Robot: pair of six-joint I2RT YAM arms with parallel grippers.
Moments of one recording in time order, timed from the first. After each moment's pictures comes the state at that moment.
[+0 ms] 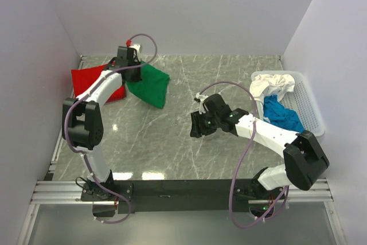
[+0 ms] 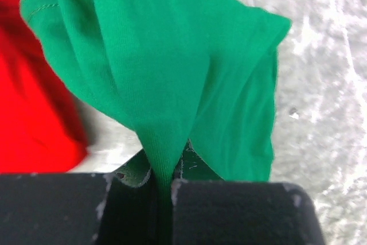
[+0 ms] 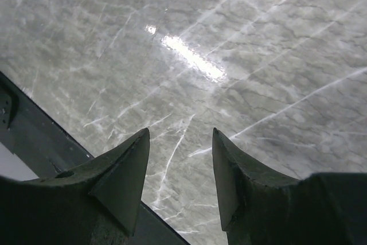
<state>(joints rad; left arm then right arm) -0.22 1.83 1.47 -0.38 -0.01 -0.14 0.68 1.39 0.85 -0.37 -0.25 0.35</state>
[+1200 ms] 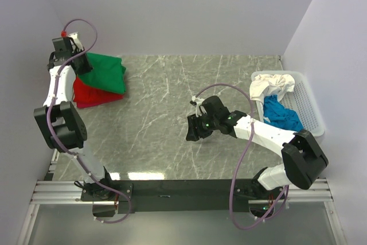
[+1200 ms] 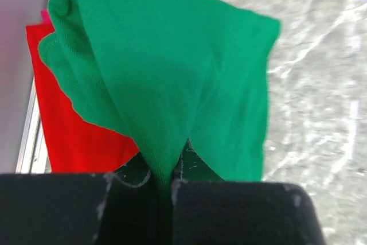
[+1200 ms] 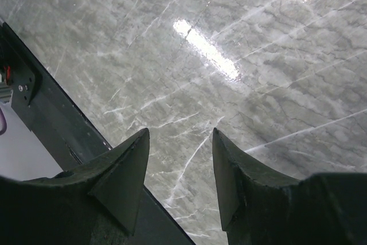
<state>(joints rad) 0.28 1.80 1.66 -0.52 0.20 -0.09 0.70 1.40 0.82 -0.29 -0.37 0.34</state>
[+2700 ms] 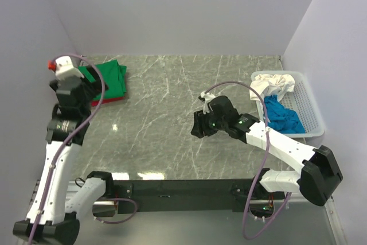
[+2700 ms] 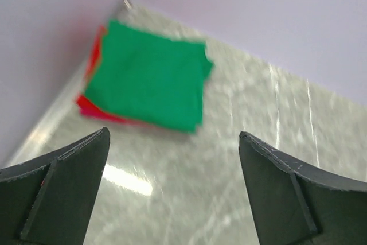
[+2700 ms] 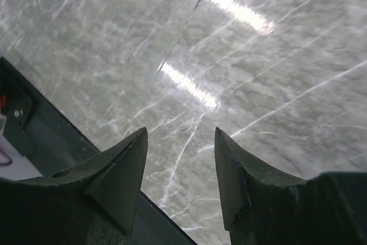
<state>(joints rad) -0.07 0.89 1.14 -0.46 -0.40 -0.32 0.71 1.22 0.81 -0.35 -0.21 0.36</state>
